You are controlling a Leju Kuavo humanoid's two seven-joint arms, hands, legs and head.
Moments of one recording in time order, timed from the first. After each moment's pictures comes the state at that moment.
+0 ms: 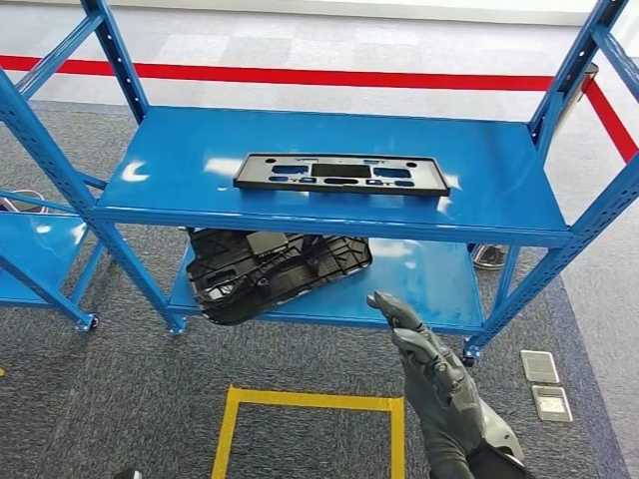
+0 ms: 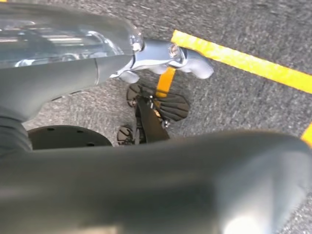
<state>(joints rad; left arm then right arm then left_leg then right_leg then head) -0.06 -0.17 0.79 -0.23 -0.40 -0.04 -0.16 0.07 -0.04 0.46 -2.07 0.22 0.28 -0.70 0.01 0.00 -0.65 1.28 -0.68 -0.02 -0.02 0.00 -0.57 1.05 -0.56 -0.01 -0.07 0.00</state>
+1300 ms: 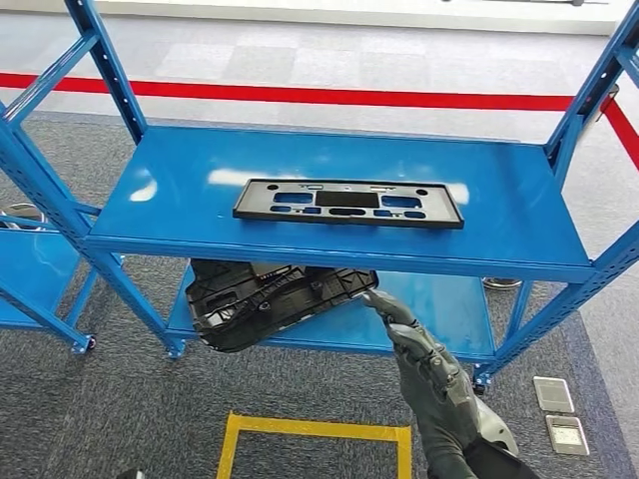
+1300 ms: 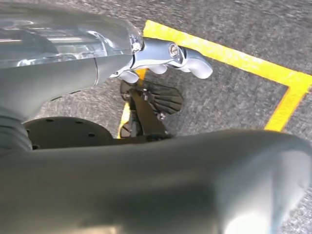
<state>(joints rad) -0.06 -0.17 0.81 -0.23 -0.42 -0.04 -0.16 0.05 -0.04 0.46 -2.07 0.20 0.28 -0.70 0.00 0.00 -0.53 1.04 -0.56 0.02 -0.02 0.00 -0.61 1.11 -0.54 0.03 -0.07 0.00</state>
